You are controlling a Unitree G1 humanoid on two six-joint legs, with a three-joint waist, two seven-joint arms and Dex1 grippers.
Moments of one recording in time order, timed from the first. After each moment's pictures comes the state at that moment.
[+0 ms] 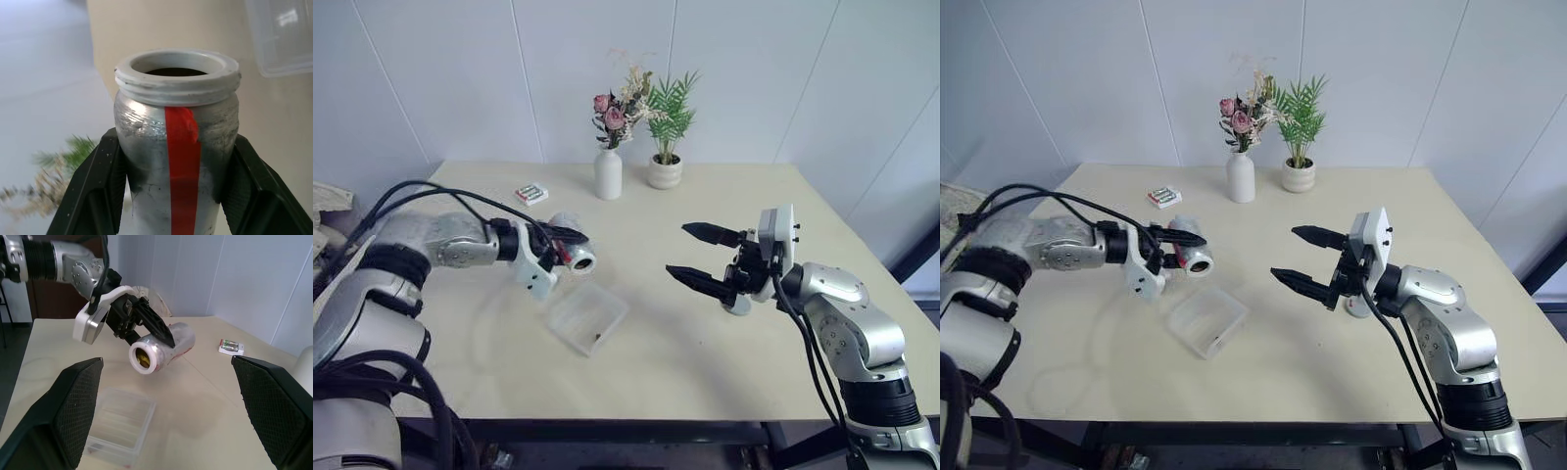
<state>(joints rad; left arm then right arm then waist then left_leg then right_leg) -1.25 0.83 -0.52 1.09 0.56 -1.16 -0.29 -0.61 -0.54 -0.09 -0.19 0.60 0.40 0.97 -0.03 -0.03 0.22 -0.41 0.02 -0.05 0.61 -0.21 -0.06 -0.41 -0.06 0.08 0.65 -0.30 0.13</state>
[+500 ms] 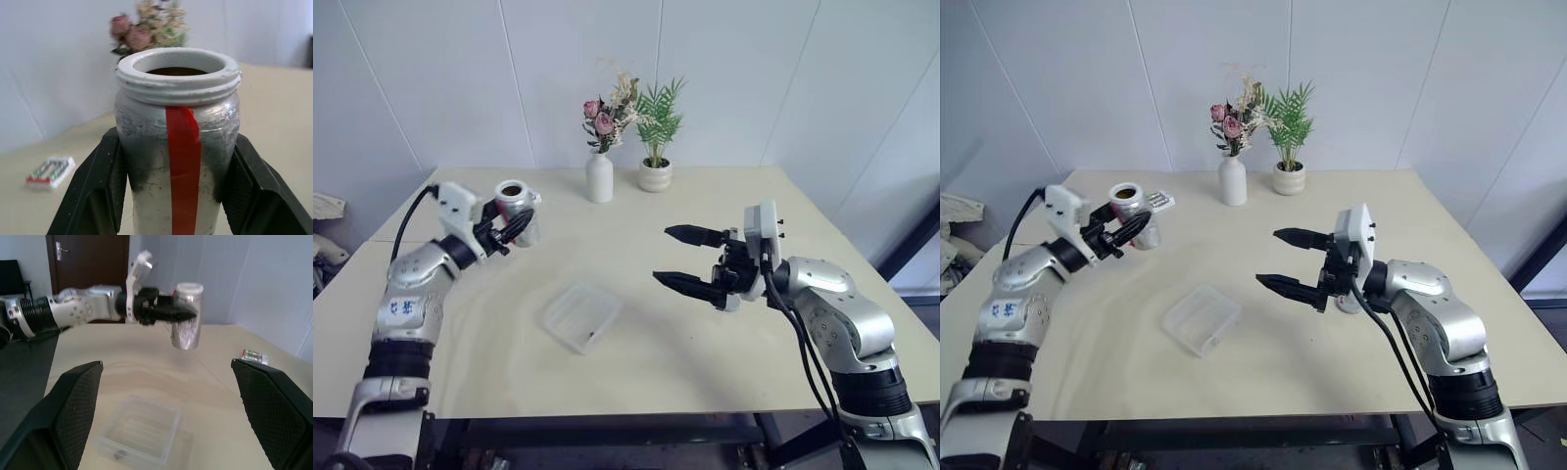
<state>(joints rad) -0.69 0.63 0.24 0.41 -0.46 0.12 -0.50 -0.70 -0.53 -0.01 -0.19 0.61 0.44 1.02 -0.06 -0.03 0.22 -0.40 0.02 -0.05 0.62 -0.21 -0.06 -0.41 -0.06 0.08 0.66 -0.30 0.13</state>
